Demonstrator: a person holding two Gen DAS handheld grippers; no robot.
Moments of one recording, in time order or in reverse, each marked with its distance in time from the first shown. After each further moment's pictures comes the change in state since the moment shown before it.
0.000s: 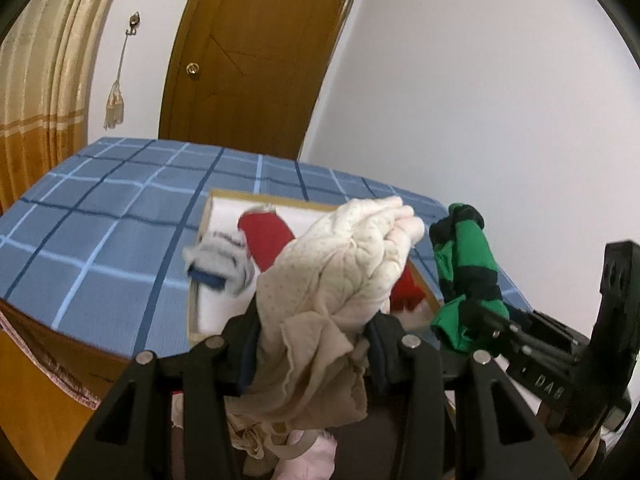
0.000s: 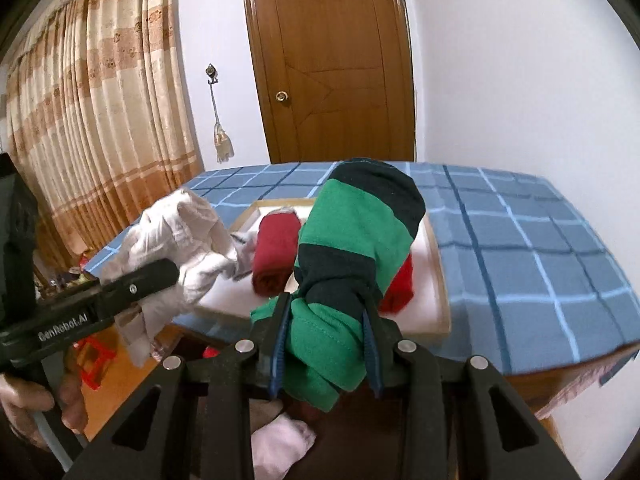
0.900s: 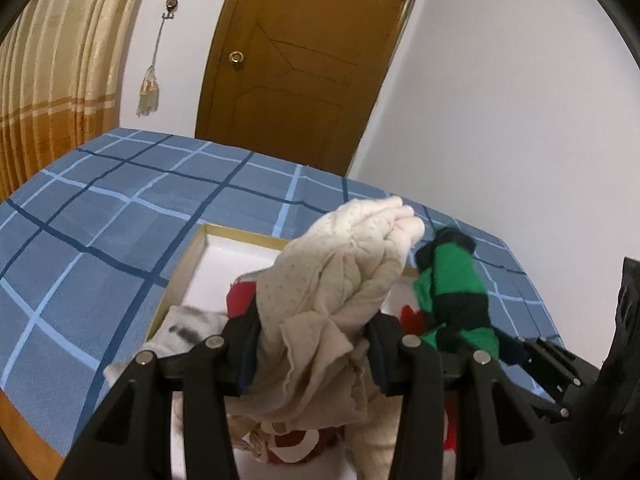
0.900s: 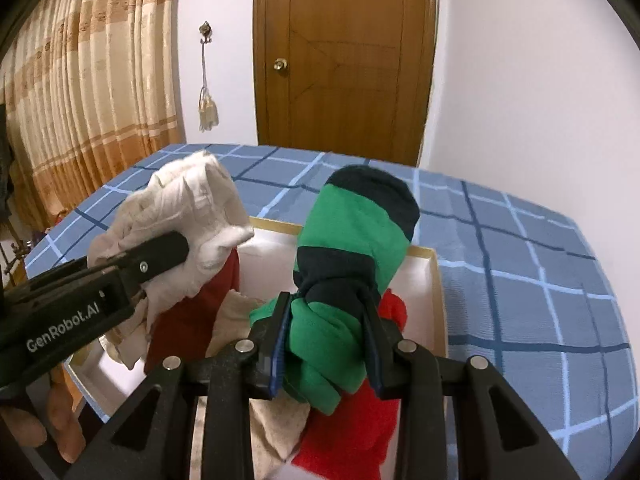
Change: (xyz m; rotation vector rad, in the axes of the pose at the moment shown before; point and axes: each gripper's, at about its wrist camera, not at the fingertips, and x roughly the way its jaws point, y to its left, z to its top) left arm 0.141 0.003 0.064 -0.123 -0.009 0.196; right arm 0.157 -0.033 0.076 -0.125 0.115 -0.030
